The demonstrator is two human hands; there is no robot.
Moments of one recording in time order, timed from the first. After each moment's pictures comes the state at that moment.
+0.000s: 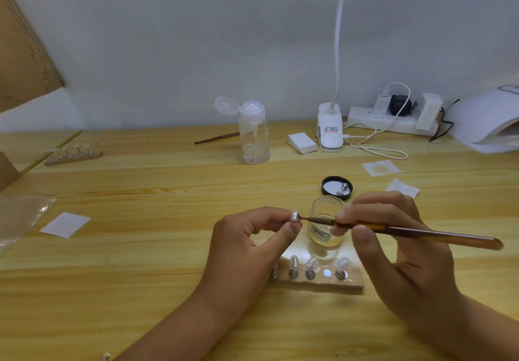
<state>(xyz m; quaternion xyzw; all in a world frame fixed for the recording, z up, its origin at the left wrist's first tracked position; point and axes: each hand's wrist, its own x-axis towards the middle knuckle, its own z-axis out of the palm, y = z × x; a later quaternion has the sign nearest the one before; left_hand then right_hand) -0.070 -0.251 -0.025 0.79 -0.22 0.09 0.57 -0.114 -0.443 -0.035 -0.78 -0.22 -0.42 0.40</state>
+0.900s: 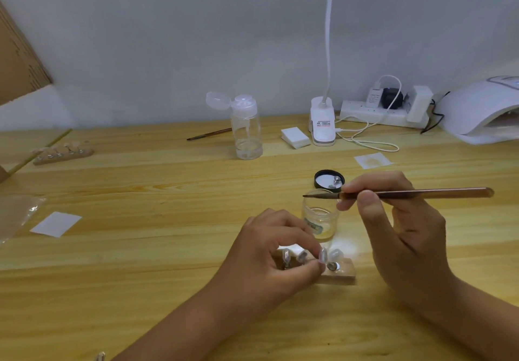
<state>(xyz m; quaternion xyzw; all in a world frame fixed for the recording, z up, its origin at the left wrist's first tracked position) -0.080 -0.262 -0.026 0.81 -0.35 0.01 0.48 -0.108 -0.449 -0.030 -0.76 -0.16 -0.41 0.47</state>
